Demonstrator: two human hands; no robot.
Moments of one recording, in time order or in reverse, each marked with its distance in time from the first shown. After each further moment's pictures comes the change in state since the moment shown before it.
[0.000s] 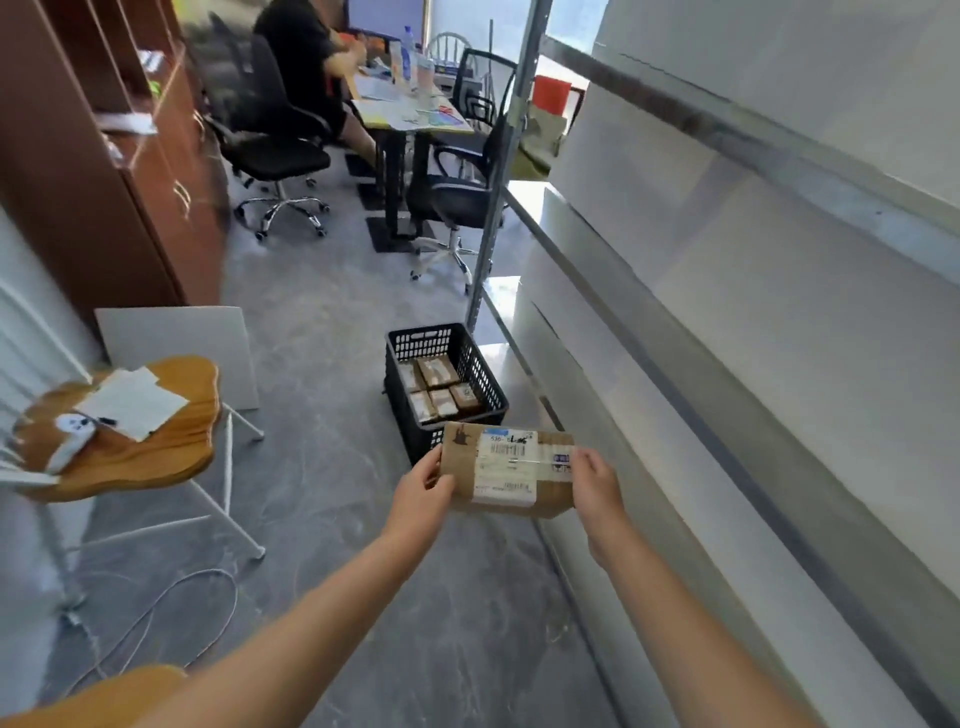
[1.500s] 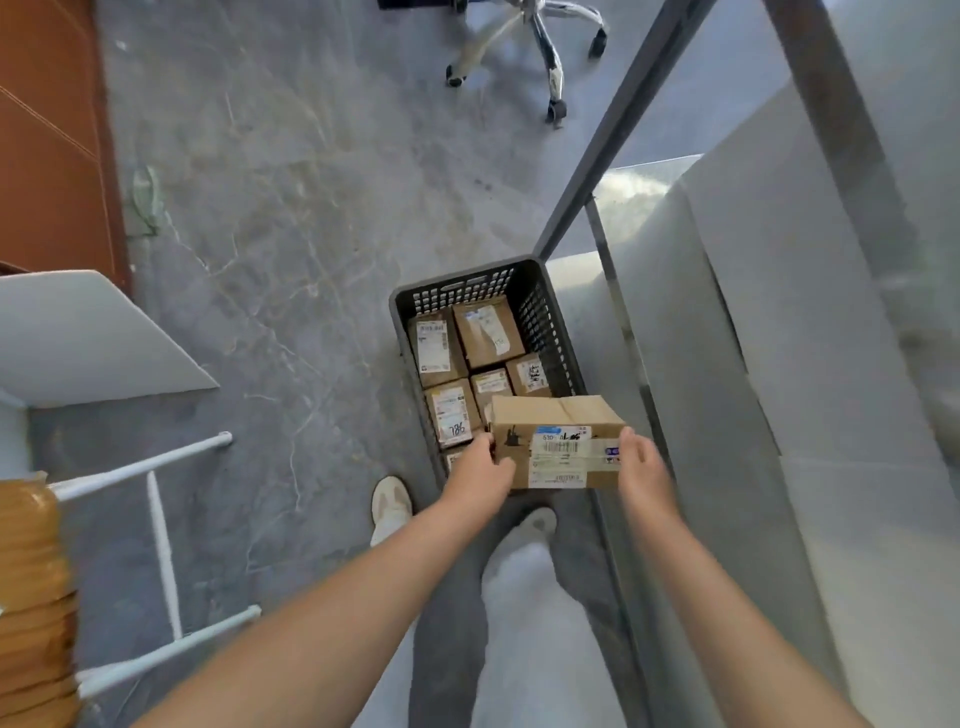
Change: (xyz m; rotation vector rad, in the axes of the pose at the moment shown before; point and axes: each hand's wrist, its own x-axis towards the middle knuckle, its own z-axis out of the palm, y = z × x) left_hand 0.746 -0.056 0.033 0.268 -0.183 -0.594; right_hand 0.661 -0.058 0.297 -0.300 -0.124 0.452
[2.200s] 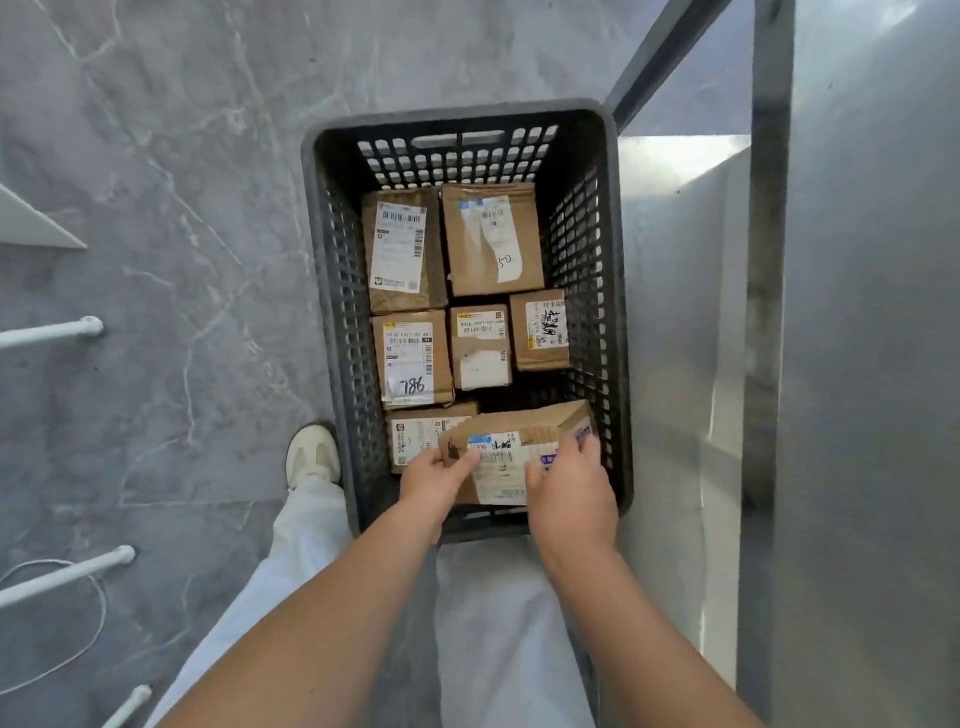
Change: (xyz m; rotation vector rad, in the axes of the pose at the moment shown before) left_hand 0.248 -0.159 0.122 -0.470 0.198 -0.555; right_hand 0.205 0.106 0.138 -0.927 -0.171 -0.205
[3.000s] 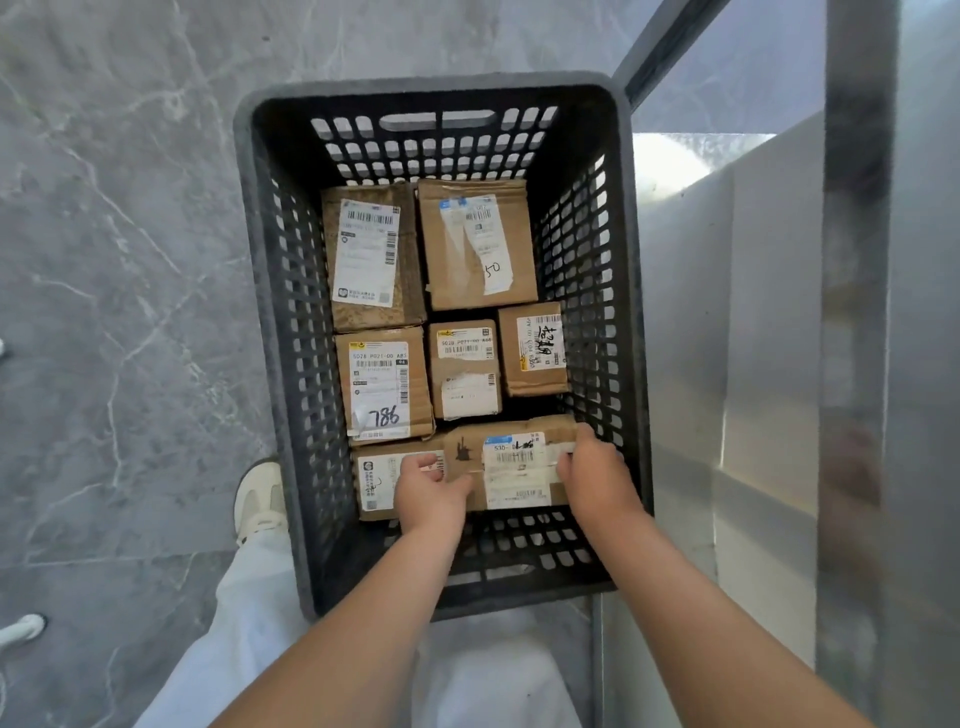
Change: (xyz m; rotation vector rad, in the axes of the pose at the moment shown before) left_hand 0.068 0.008 0.037 -0.042 0.249 0.076; right_hand 0.125 0.027 0.041 -0.127 -0.121 -0.060
